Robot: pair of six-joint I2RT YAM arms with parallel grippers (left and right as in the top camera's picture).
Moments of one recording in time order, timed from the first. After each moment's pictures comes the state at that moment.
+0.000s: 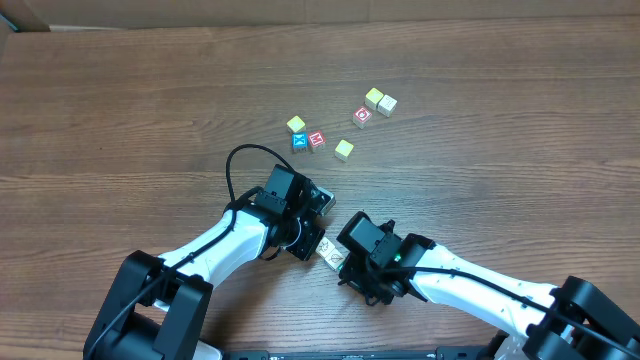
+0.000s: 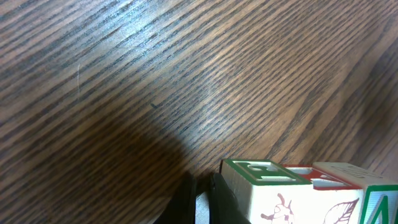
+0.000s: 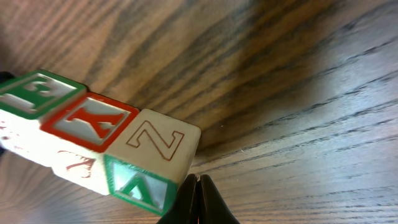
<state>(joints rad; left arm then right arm) -0.46 1.62 0.73 -0.40 0.34 0.09 0.90 1.54 0.73 -0.50 -0.20 1.46</state>
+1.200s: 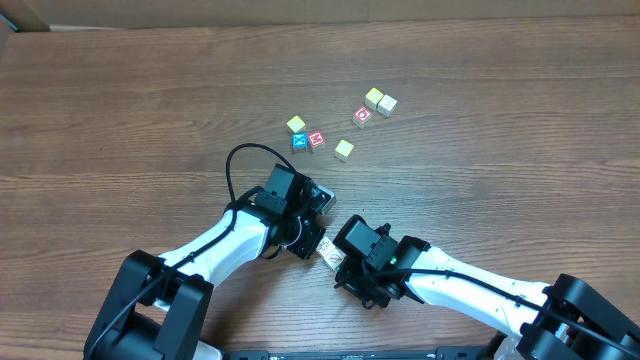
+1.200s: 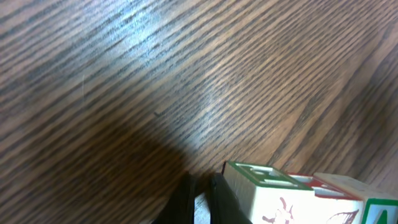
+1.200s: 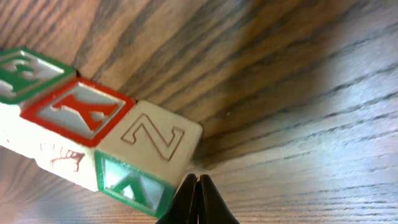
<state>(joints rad) -0.46 1.63 0.73 -0.38 0.34 0.09 0.93 1.55 0.73 -0.48 -0.23 1.48</state>
